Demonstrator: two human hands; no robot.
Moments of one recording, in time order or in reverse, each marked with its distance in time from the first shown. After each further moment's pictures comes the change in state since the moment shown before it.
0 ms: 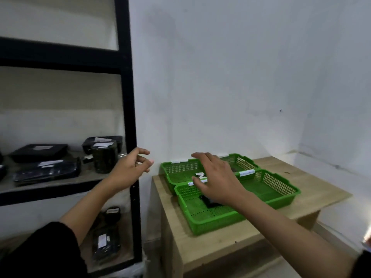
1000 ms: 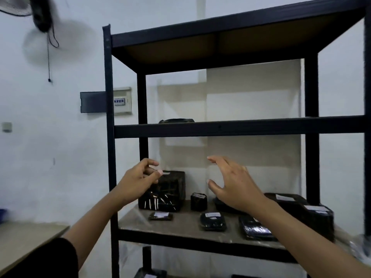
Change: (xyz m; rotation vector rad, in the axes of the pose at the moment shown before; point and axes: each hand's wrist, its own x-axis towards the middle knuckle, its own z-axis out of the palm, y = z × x) left_hand -0.172 -0.065 -0.569 0.339 0.472 -0.043; right_hand 0.231 -0.532 0.057 0.321 0.176 -0.384
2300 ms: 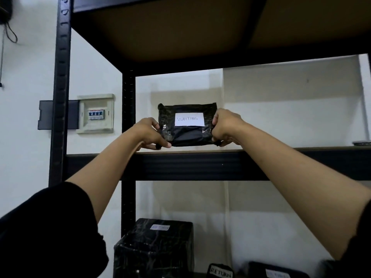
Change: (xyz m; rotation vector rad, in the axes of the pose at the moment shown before) left_hand 0.376 -0.037 -0.030 -0.059 0.017 -0.100; right_hand 0.355 0.065 0.058 0.194 0.041 0.481
